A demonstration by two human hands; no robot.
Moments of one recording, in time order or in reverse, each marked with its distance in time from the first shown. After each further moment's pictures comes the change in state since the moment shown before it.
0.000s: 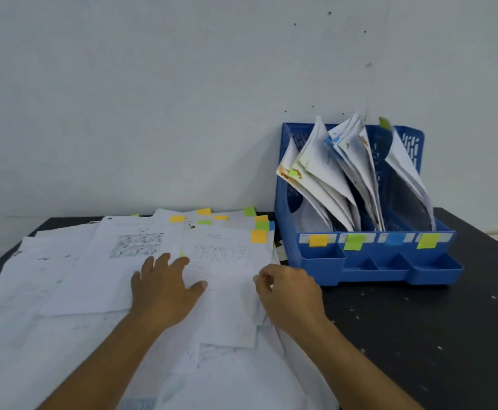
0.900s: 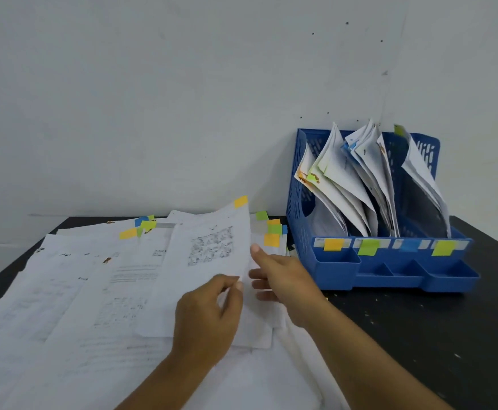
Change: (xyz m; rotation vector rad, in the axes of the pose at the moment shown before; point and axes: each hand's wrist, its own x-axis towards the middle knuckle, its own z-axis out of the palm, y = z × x) left_hand -0.060 0.029 0.016 -0.740 0.512 0.406; right_hand 0.014 -0.037 -0.011 0.936 -0.288 0.366
